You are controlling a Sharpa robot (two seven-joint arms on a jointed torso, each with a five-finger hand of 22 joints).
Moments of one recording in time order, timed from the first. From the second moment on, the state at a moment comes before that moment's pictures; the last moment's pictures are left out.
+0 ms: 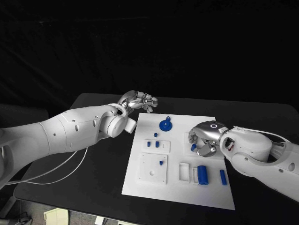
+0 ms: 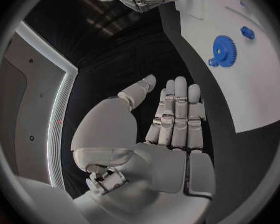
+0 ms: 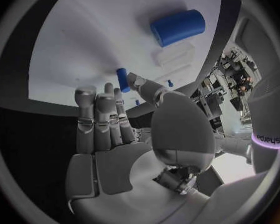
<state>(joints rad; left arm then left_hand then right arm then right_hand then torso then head) 1.23 -0.67 -0.09 1.16 -0.23 -0.24 0.31 1.10 -0.10 0.56 -0.26 0.09 0.89 0.17 0.26 0.53 1.24 0.10 0.07 0.23 1.03 0.02 0.77 0.45 0.04 0.80 -0.08 0.69 1.22 1.17 -0.73 -0.05 1.52 -1.84 -0.06 -0.19 1.13 -0.28 0.80 -0.17 0.05 0.92 0.14 0.32 0.49 1.19 0.08 0.10 0.26 1.30 -0.03 1.10 0.83 0.16 1.32 -0.05 0.82 1.31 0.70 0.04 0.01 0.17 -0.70</state>
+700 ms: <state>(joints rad) 1.23 -0.68 -0.09 1.16 -0.23 -0.24 0.31 1.10 -0.10 0.56 -0.26 0.09 0.89 0.17 0.26 0.53 1.24 0.10 0.07 0.23 1.03 0.02 0.77 0.46 0.03 0.80 -0.08 0.68 1.22 1.17 -0.72 -0.05 1.52 -1.86 -0.06 -0.18 1.16 -0.24 0.85 -0.18 0.05 0.99 0.12 0.35 0.50 1.28 0.04 0.14 0.30 1.31 -0.06 1.10 0.83 0.16 1.32 -0.05 0.82 1.31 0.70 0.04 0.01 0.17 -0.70</state>
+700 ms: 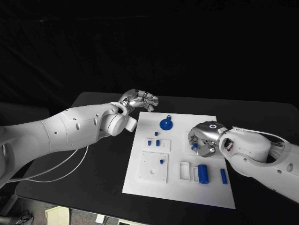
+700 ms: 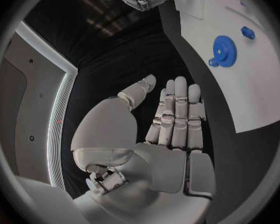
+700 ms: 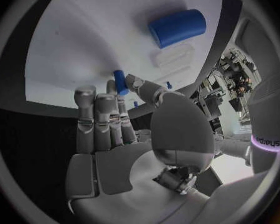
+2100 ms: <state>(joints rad) 1.23 -0.67 -0.09 1.15 -0.23 -0.24 0.31 1.10 -0.10 0.55 -0.25 0.09 0.89 0.17 0.26 0.53 1.24 0.10 0.07 0.23 1.03 0.02 0.77 0.46 0.04 0.80 -0.08 0.68 1.23 1.16 -0.70 -0.01 1.68 -1.89 -0.17 -0.19 1.18 -0.22 0.90 -0.20 0.04 1.04 0.11 0.37 0.52 1.28 0.04 0.16 0.31 1.31 -0.07 1.10 0.83 0.16 1.33 -0.05 0.83 1.31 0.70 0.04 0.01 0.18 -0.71</state>
